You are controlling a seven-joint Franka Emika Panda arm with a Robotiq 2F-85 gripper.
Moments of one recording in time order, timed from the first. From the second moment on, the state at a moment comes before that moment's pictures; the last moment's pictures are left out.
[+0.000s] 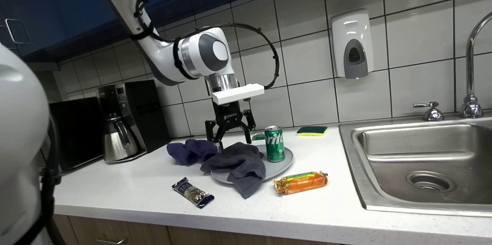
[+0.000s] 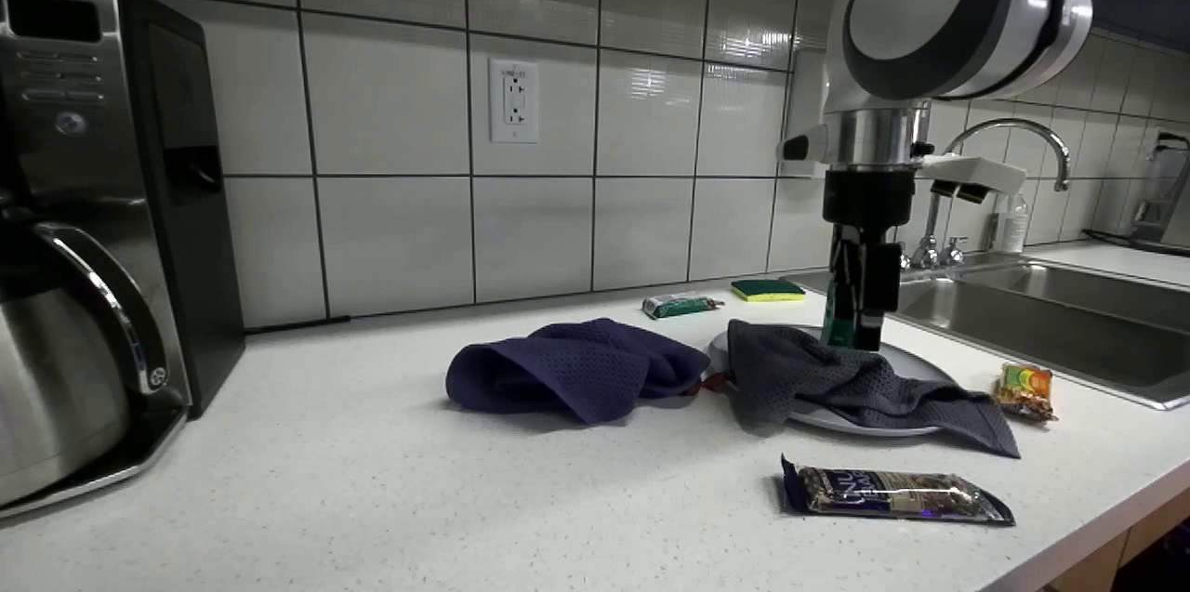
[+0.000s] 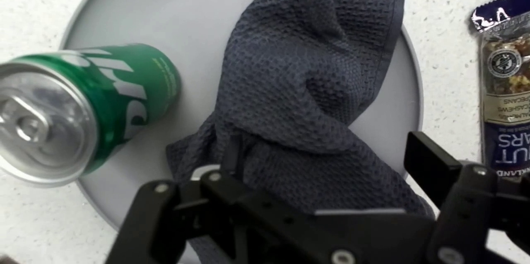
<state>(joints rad) -0.02 0.08 0.00 -2.41 -0.07 2.46 -0.89</state>
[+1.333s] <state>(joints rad) -0.02 0.22 -0.01 -2.44 -0.22 2.71 -0.87</state>
